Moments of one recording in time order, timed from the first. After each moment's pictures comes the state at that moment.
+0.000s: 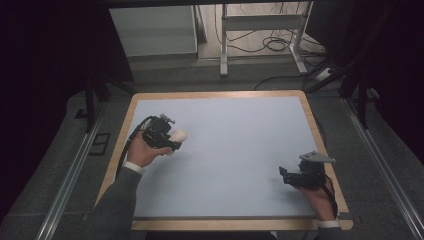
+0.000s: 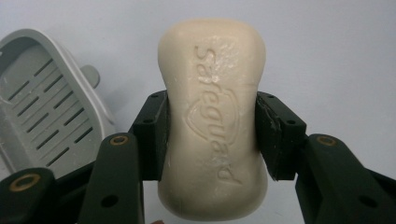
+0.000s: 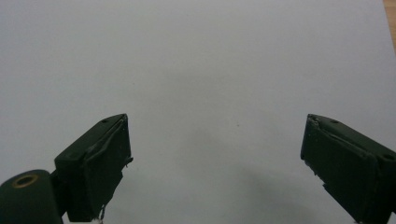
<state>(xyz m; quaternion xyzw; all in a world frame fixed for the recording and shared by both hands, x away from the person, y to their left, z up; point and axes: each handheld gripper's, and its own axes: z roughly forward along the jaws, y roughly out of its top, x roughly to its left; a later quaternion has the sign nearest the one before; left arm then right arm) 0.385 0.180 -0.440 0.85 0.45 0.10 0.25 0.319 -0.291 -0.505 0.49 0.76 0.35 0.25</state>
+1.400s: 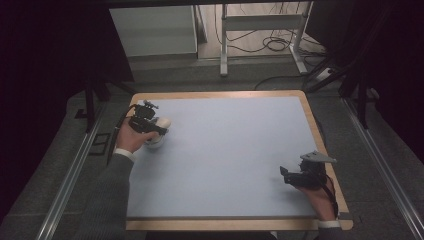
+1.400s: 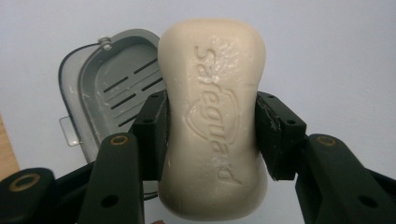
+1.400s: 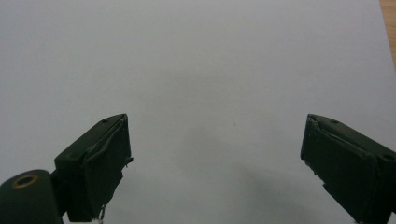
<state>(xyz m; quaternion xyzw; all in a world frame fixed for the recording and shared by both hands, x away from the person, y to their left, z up) 0.425 0.229 -0.439 0.81 0.52 0.11 0.24 0.319 -0.292 -0.505 0.49 0.76 0.35 0.25</state>
